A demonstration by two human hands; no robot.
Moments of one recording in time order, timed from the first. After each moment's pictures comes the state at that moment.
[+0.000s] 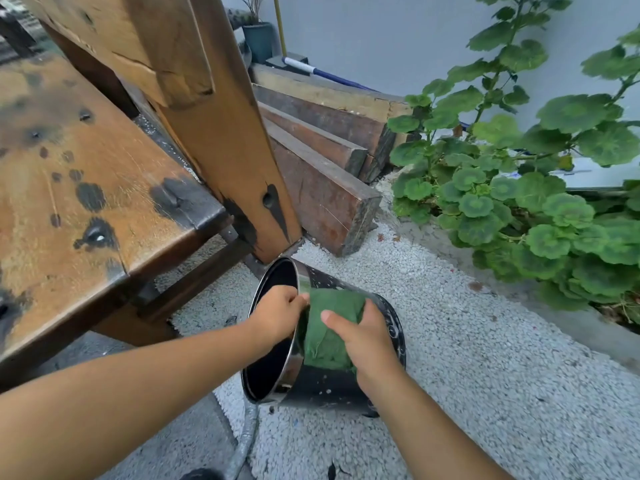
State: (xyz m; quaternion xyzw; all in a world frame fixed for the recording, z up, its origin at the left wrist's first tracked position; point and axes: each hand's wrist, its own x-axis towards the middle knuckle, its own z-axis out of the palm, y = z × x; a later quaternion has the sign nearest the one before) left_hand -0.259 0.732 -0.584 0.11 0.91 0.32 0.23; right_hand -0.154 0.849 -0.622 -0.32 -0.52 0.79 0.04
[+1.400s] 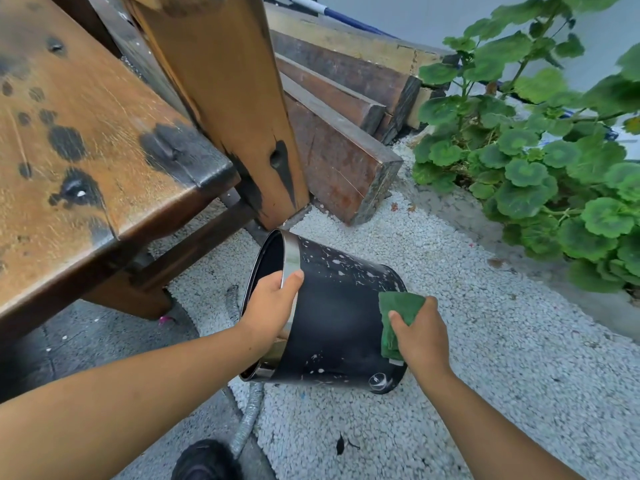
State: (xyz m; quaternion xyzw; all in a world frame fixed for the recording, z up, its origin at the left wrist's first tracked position) left_hand -0.258 0.690 -0.631 0.01 0.82 0.52 0.24; right_hand -0.139 0.893 -0.724 -0.43 -0.79 0.44 0.04
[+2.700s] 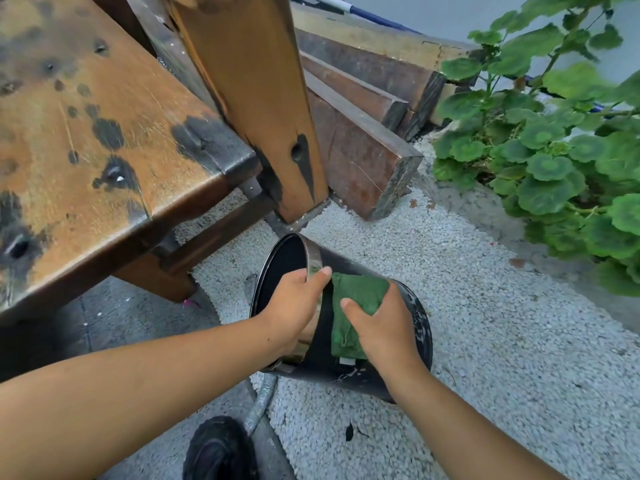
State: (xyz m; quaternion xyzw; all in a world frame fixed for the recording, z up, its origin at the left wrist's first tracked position) left_hand -0.228 0.699 -0.607 -0.02 0.80 0.53 0.28; right_hand -0.145 0.820 -0.651 -0.32 -0.72 0.61 0.05
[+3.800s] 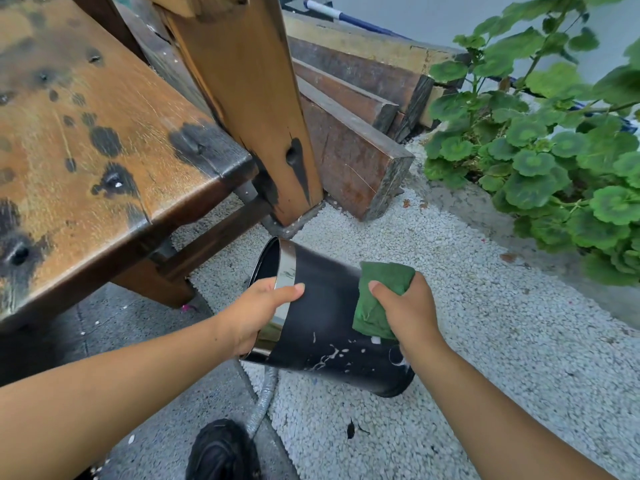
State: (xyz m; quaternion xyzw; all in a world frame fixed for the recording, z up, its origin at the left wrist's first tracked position) left_hand -0.236 0.647 -0.590 -0.01 0.75 0.53 0.40; right_hand -0.152 0.856 -0.659 -0.39 -0.63 0.67 0.08
